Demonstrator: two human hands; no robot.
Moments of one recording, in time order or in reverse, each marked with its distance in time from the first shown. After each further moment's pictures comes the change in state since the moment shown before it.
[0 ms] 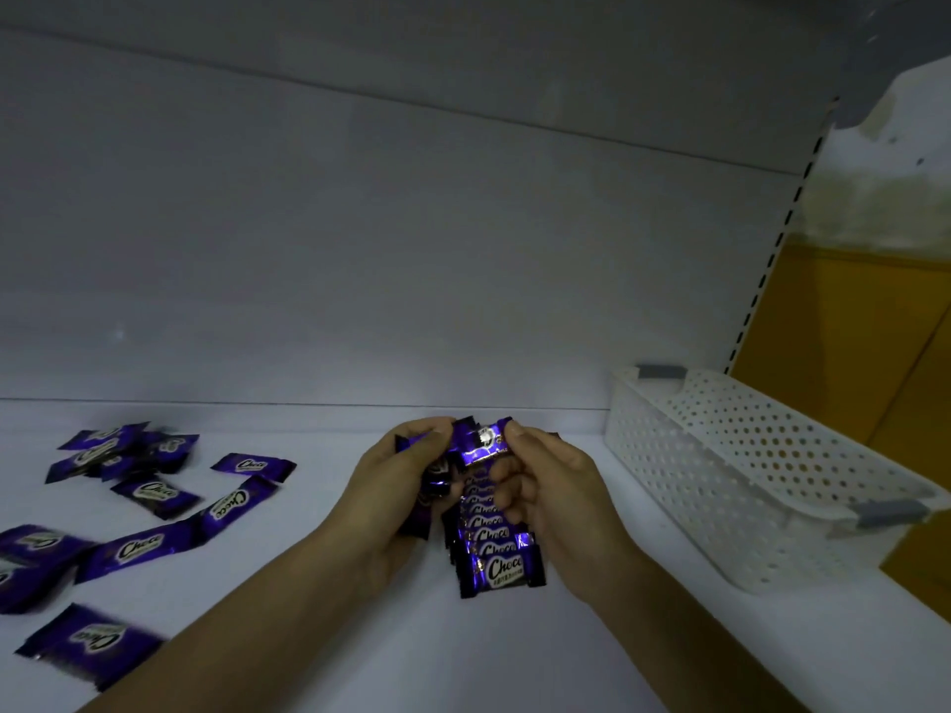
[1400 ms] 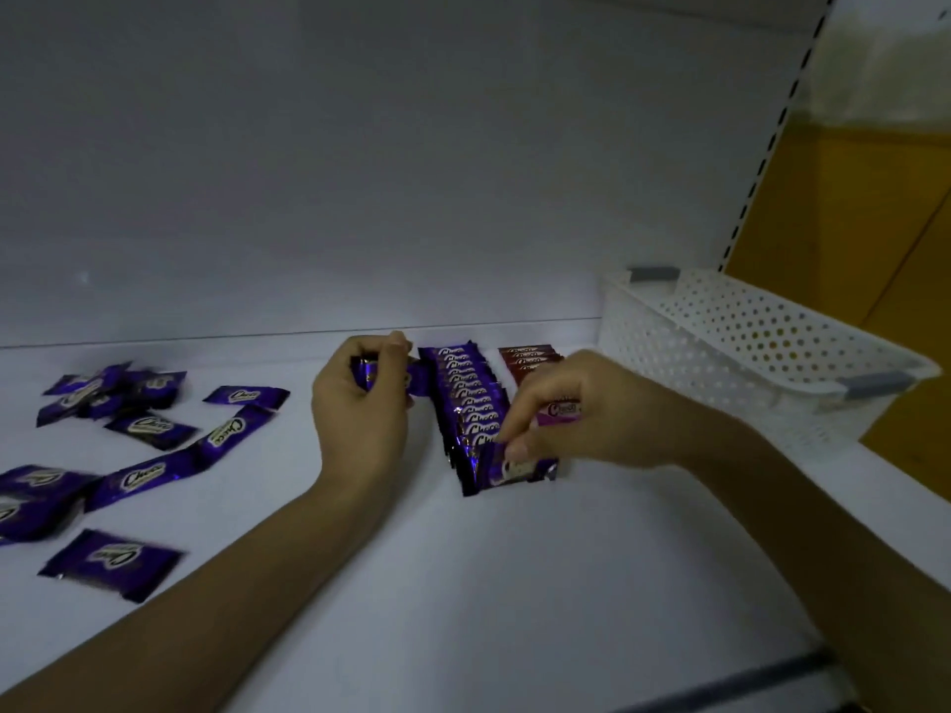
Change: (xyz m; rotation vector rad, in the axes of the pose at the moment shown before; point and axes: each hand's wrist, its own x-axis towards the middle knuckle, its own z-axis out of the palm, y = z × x) left_hand 0.005 -0.020 -0.017 0.372 0.253 0.555; right_hand -0.017 -0.035 -0.040 -0.913 -0.550 -0.308
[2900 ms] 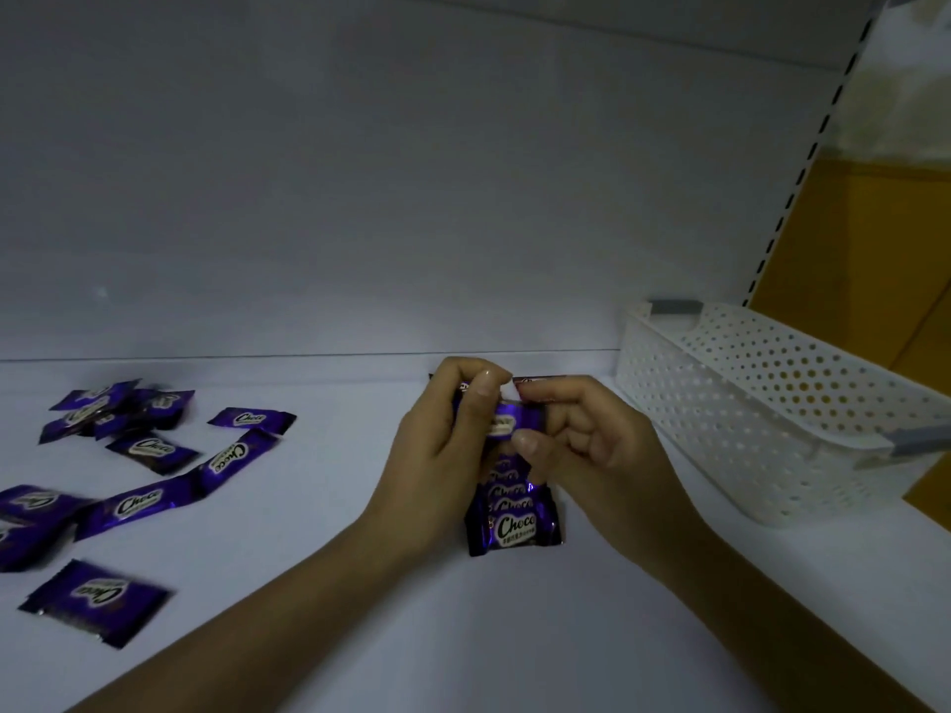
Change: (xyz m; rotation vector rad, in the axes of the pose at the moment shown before) left_hand -0.017 0.009 0.016 -0.065 -0.535 0.111; right_hand -0.002 0.009 0.040 0.428 0.509 -0.026
